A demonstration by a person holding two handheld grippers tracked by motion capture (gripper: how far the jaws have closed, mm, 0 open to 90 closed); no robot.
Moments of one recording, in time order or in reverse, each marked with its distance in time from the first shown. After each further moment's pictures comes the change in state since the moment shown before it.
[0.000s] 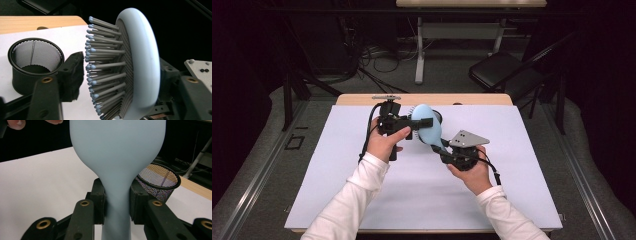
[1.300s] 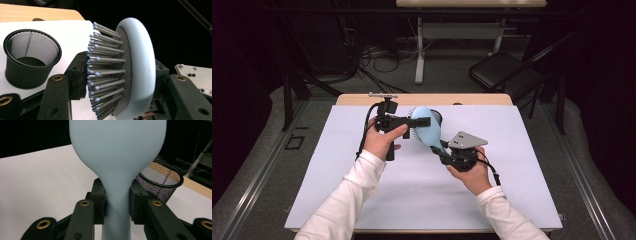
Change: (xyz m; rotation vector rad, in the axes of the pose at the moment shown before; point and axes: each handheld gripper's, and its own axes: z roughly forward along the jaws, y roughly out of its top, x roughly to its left) left arm 0.006 0.002 -0.004 0.020 -0.035 -0.086; right arm 0.001 -0.004 0.003 0.010 0.004 -0.014
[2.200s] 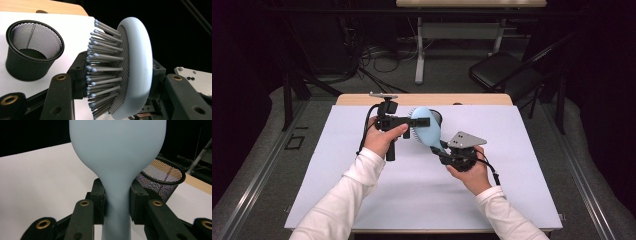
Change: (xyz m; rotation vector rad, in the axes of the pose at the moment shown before) left arm 0.001 0.000 0.002 0.012 0.022 -0.079; right arm -0.001 -0.002 0.003 0.016 0.004 0.014
